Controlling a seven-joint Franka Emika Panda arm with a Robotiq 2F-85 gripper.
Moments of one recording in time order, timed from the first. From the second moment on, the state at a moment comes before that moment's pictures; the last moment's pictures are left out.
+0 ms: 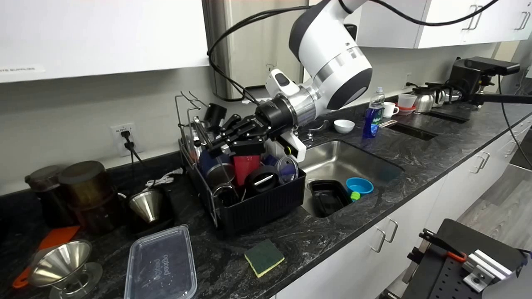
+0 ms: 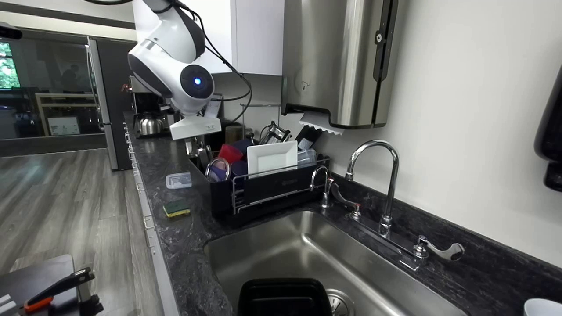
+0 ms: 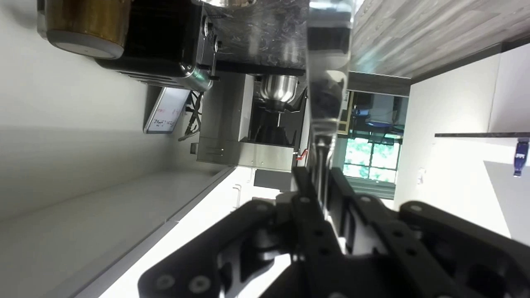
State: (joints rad) arm 0.16 0.03 0.15 -2.32 1.74 2.17 -2.47
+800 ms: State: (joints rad) arm 0.17 0.06 0.15 -2.31 1.64 2.17 -2.57
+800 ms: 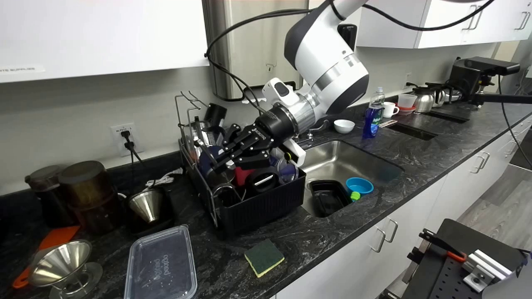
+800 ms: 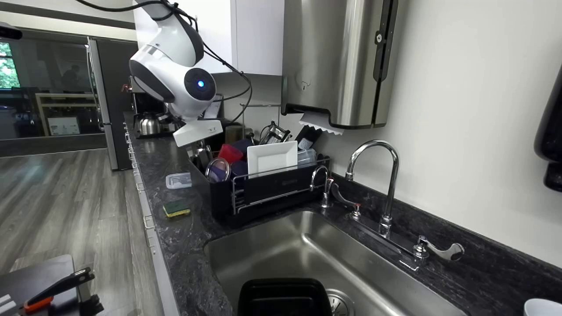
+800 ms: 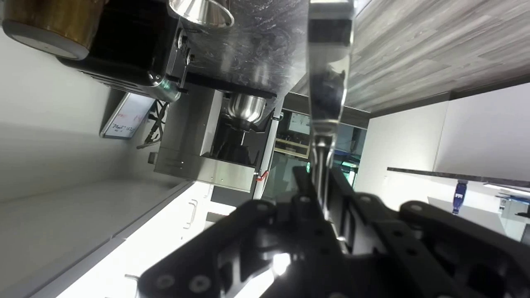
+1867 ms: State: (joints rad) arm 0.17 0.10 0.15 -2.23 1.49 2.17 -2.60
